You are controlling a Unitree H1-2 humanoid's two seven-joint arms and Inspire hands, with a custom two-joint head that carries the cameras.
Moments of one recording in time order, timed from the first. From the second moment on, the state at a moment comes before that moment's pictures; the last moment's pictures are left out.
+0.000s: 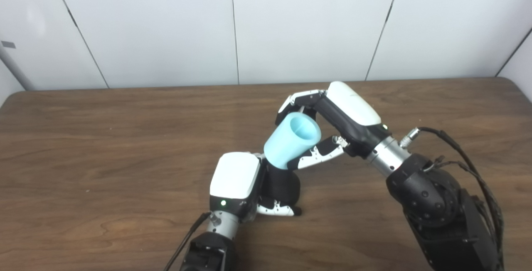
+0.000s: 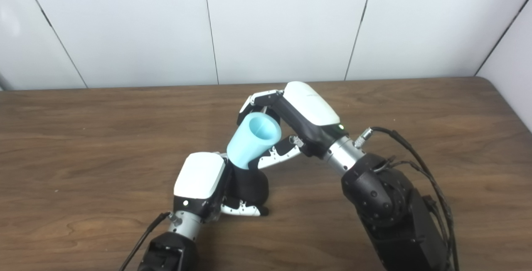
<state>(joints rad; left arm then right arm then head) -0.16 0.11 -0.64 -0.10 1.19 0.31 -0.01 -0.32 -0.30 0.22 -0.51 -0.58 0.18 0.39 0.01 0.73</state>
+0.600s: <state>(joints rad) -0.16 0.10 -0.66 -0.10 1.21 0.31 -0.02 -0.36 -0.30 0.24 -0.48 -0.57 0.19 0.45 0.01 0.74</state>
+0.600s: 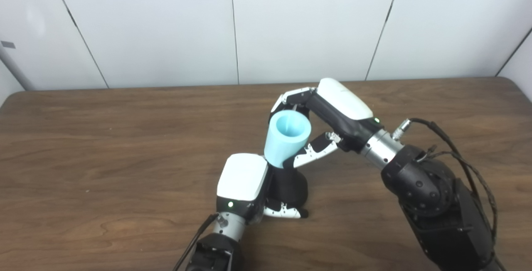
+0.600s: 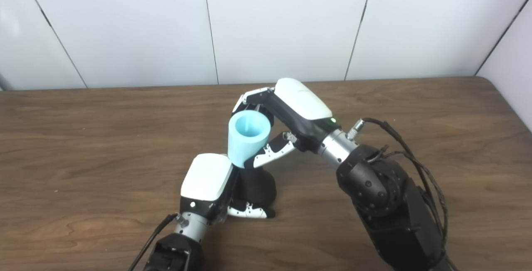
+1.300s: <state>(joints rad) -0.16 0.10 -0.66 -0.10 1.23 0.31 -0.04 -0.36 -0.34 0.24 -0.48 -0.56 0.21 0.50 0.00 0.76</state>
